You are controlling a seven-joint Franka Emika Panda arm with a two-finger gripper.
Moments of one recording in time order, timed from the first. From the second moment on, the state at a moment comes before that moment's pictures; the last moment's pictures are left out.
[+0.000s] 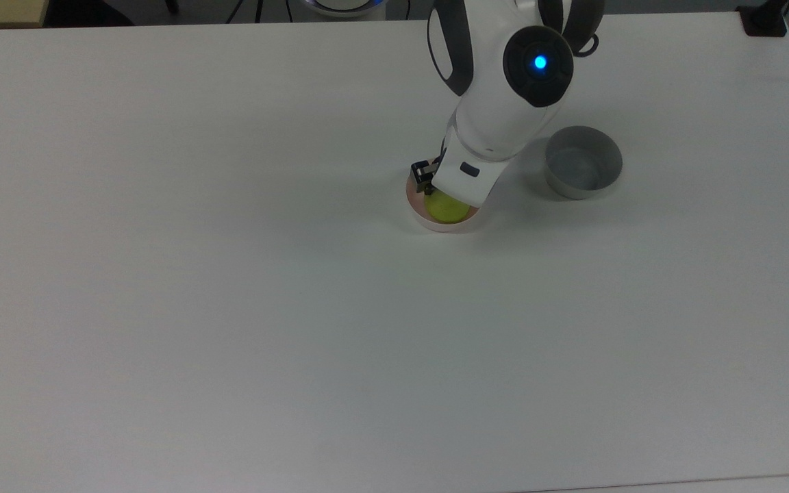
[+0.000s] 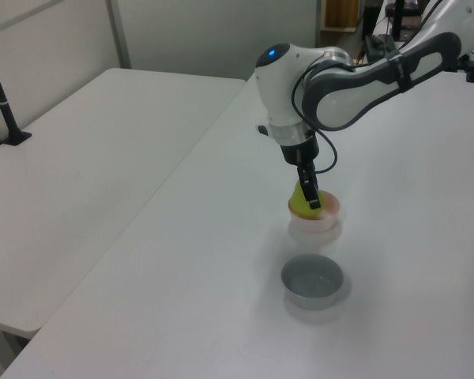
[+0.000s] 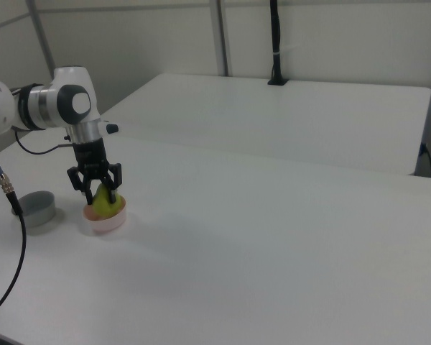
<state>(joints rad) 0.36 0.51 -0.02 -1.50 -0.07 1.76 -0.02</state>
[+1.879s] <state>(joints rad) -0.06 0.32 -0.06 -1.49 -0.10 1.74 -0.05</state>
